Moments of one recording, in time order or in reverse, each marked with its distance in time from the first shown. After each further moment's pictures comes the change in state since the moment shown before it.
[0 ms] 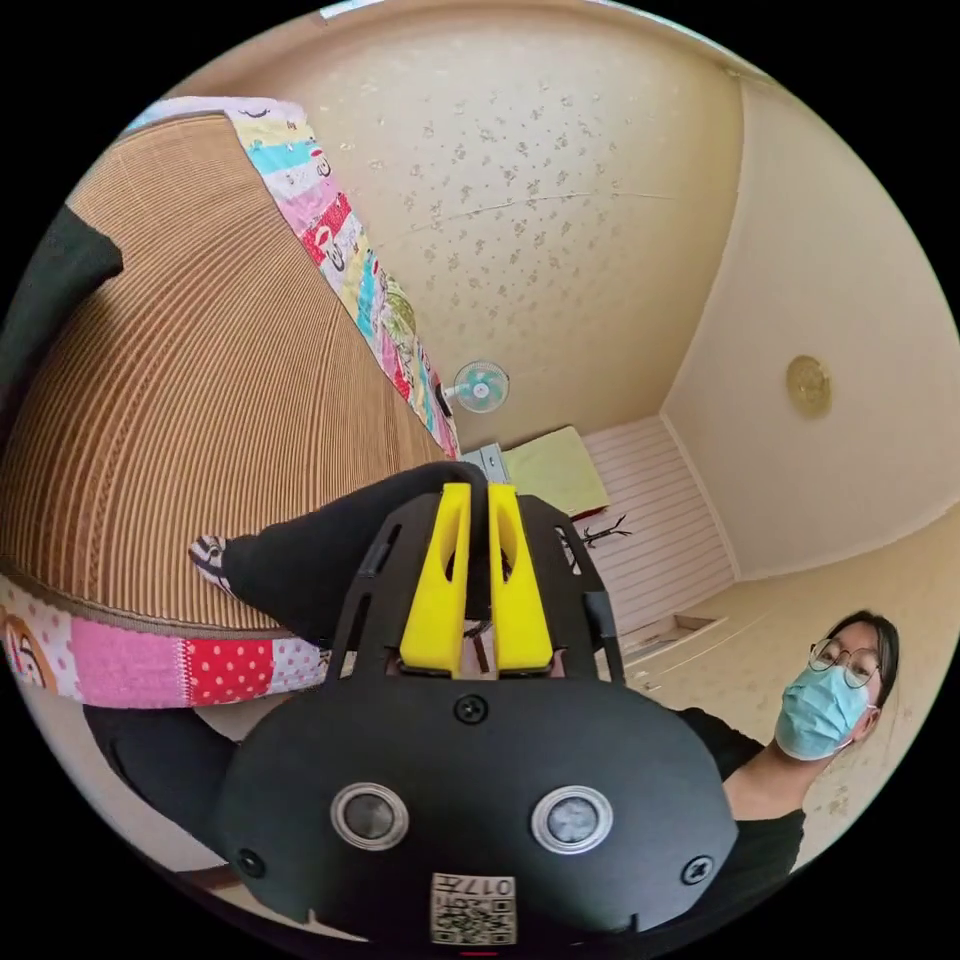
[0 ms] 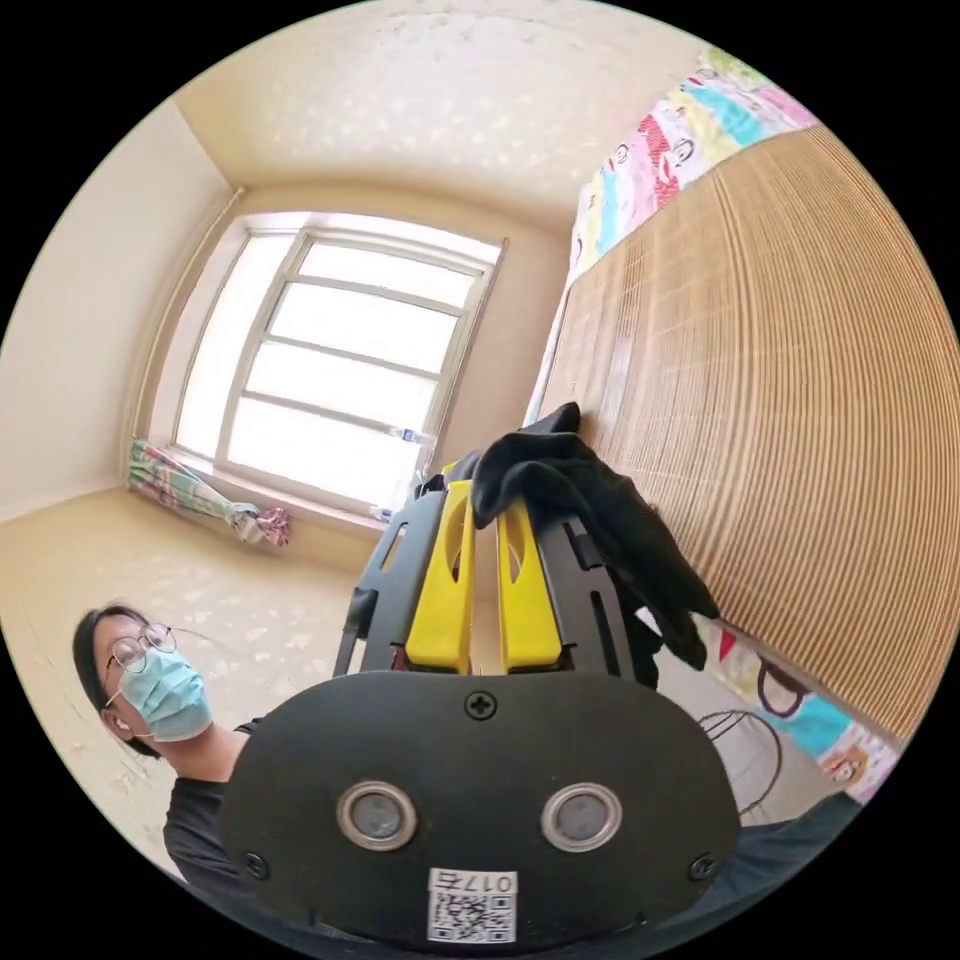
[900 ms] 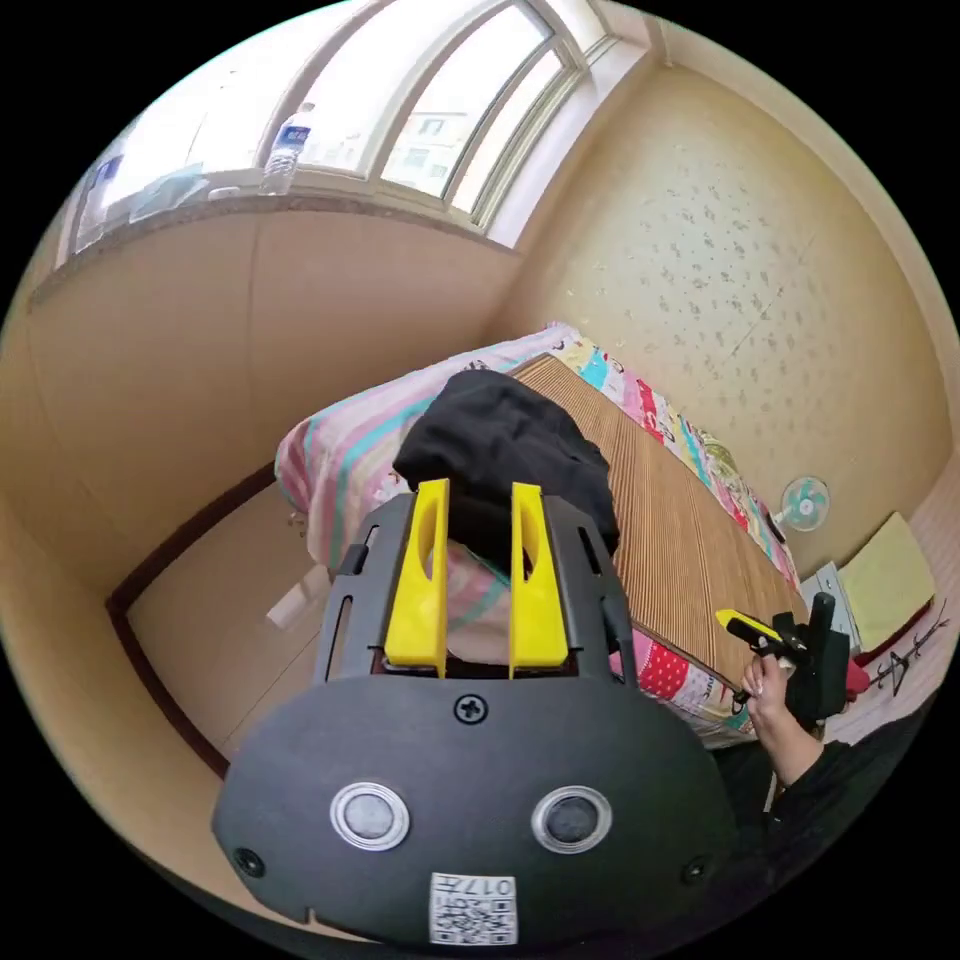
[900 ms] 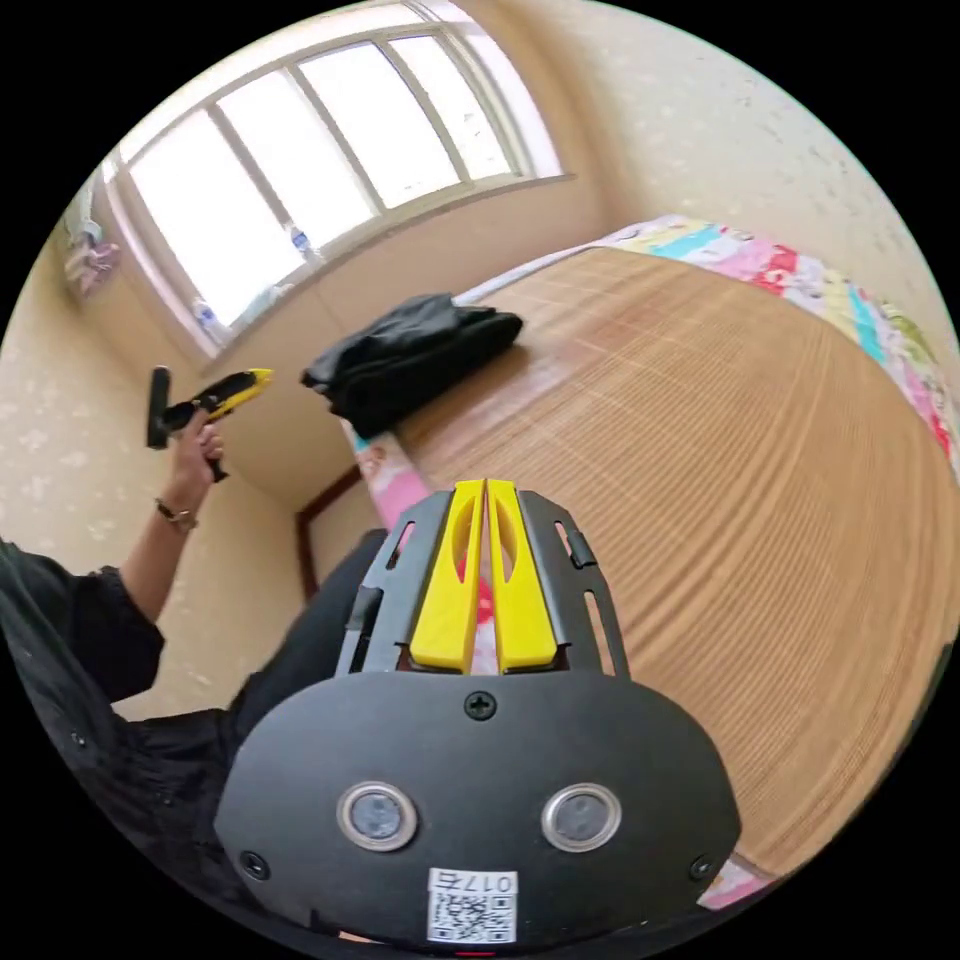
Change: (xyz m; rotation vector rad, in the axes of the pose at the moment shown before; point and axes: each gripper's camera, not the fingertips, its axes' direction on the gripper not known) left arm -0.022 0.190 -0.064 0.309 -0.905 0.176; right arm 0.031 0.160 0.315 -0.140 0.838 -0.476
